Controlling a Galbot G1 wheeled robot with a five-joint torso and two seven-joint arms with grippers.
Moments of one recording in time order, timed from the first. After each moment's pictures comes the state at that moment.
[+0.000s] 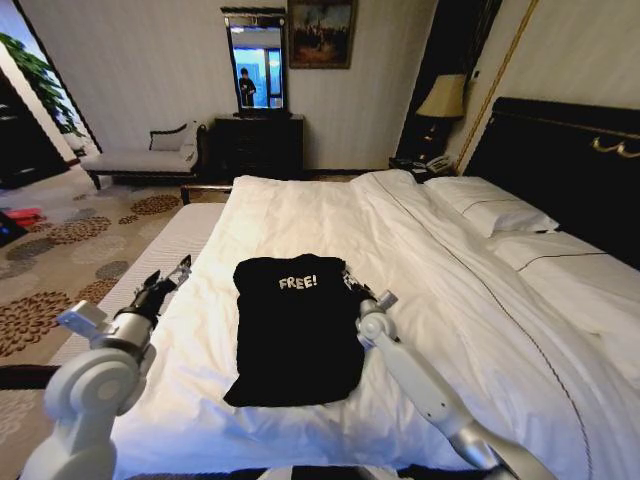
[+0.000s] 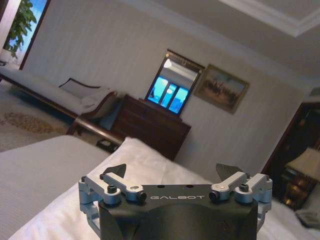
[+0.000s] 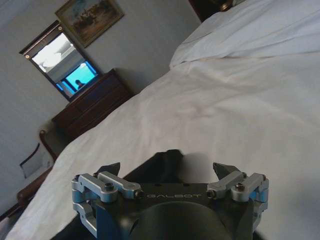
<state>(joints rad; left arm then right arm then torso) 1.29 -1.13 -0.90 -2.37 -1.15 0.48 -0.44 -0.70 1.23 -0.01 1.40 1.17 0.10 0.47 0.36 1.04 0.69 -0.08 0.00</state>
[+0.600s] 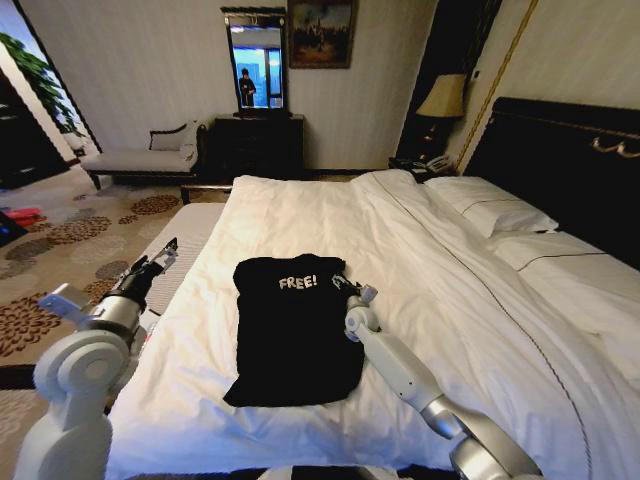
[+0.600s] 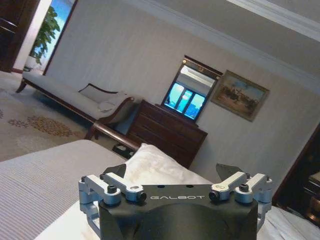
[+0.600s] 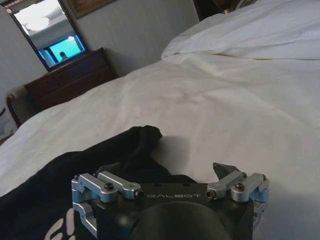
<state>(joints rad) 1.24 -1.15 -0.92 -2.32 -1.13 0.49 -0.47 -0.64 1.28 -0.07 1.23 0.99 0.05 0.52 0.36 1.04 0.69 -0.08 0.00</state>
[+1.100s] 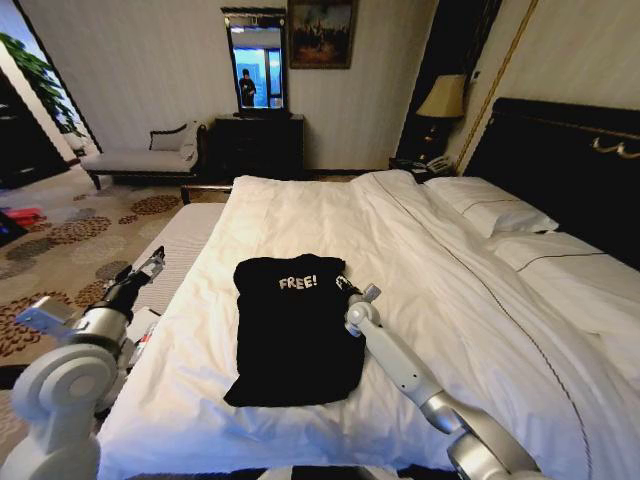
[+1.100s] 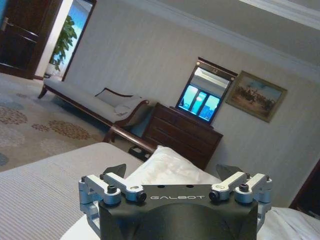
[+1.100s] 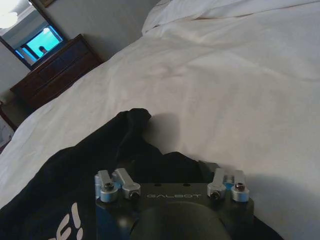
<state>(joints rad) 1.34 -1.17 -1.01 -2.38 -1.12 0.50 -0.48 -0.65 1.28 -0.04 1.25 1.19 0.02 0.53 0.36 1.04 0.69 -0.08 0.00</state>
